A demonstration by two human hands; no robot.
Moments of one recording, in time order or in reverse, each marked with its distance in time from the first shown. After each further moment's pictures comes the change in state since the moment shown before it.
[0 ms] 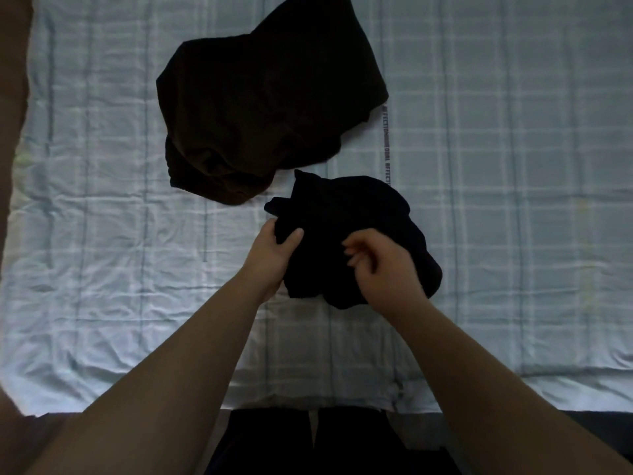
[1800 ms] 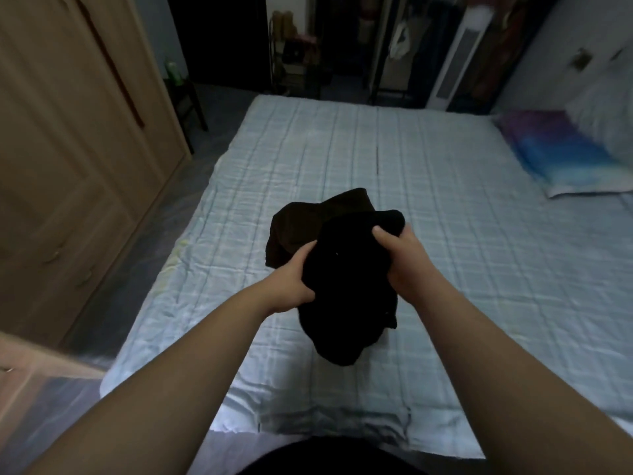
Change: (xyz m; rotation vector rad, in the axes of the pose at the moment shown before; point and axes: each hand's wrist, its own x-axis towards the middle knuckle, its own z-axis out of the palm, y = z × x) left_hand -0.304 0.113 -0.142 0.533 -0.221 0.443; right_hand -0.153 -0.290 -0.041 0.717 0.092 -0.003
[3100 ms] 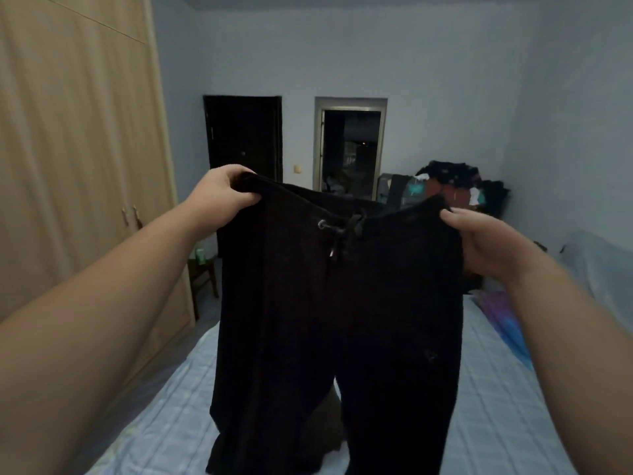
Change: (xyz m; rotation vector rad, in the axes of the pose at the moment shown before) left_hand 0.010 0.416 -0.147 0.111 0.824 0.646; right_hand 0.071 -0.413 -0.198 -0.253 -0.373 -0.411
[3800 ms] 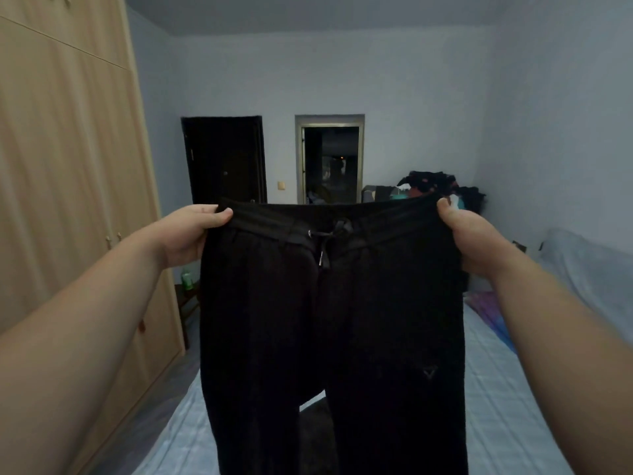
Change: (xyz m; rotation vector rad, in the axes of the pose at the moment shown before) left_hand 0.008 -0.055 -0.094 -0.492 -0.369 -0.340; right_hand 0.020 -0.009 0.081 0.021 0.323 -0.041
